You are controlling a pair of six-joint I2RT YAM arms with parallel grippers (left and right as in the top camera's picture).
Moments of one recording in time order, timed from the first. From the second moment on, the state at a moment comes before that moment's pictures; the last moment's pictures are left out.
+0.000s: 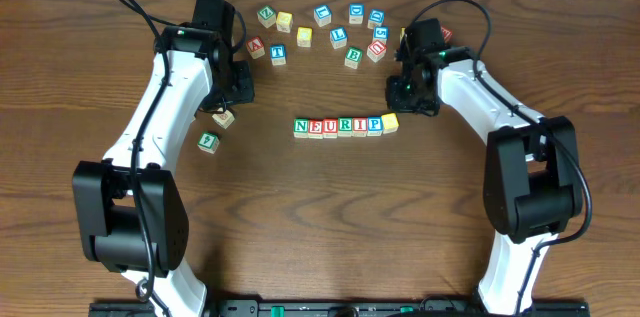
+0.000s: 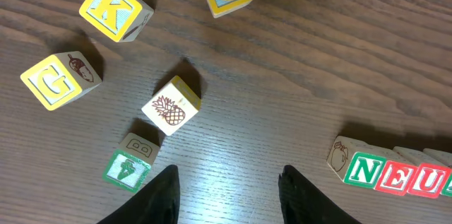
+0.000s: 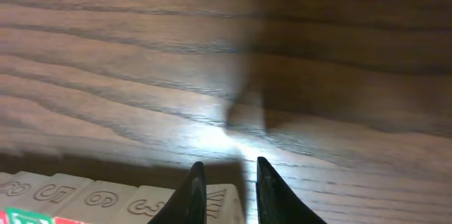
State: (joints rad) left arm -0.13 1.86 1.53 -1.02 0.01 -0.33; right arm 0.26 2.06 1.46 -0.70 -0.16 0.25
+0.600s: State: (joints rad) left arm -0.13 1.86 1.53 -1.01 0.01 -0.33; right arm 0.27 2.06 1.46 -0.74 -0.16 0.25
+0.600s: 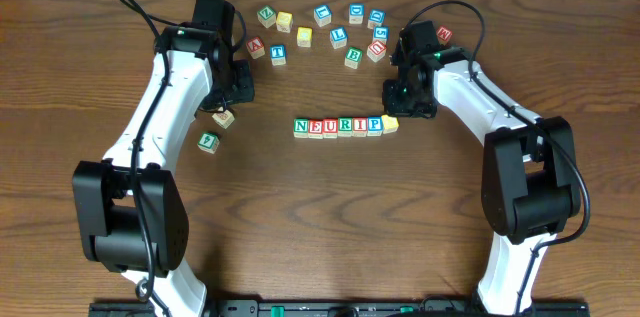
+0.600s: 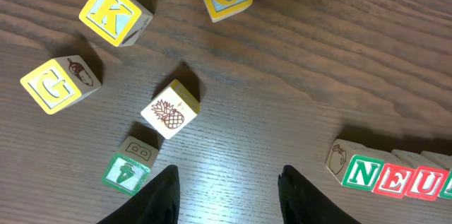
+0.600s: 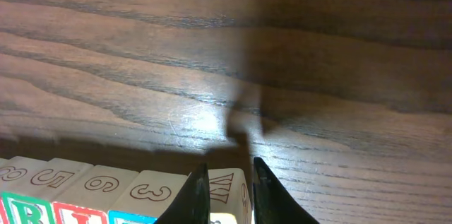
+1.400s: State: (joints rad) left arm -0.13 1.86 1.53 -1.01 0.01 -0.33; right arm 0.27 2.06 1.46 -0.77 -0.16 0.25
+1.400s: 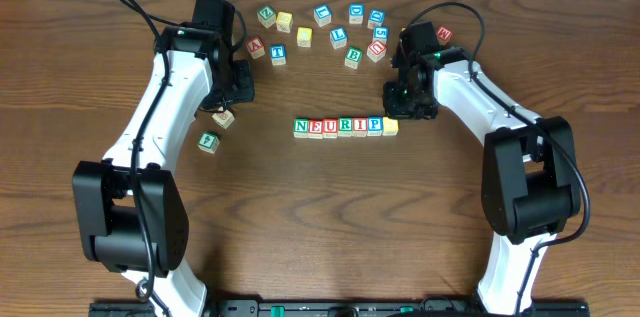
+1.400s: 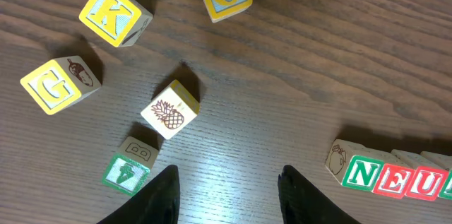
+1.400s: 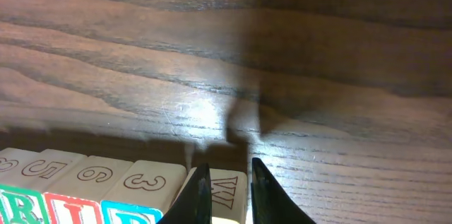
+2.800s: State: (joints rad) left arm -0.13 1.86 1.53 -0.99 0.01 -0.33; right arm 0.19 2.03 1.48 -0.91 -0.19 0.28
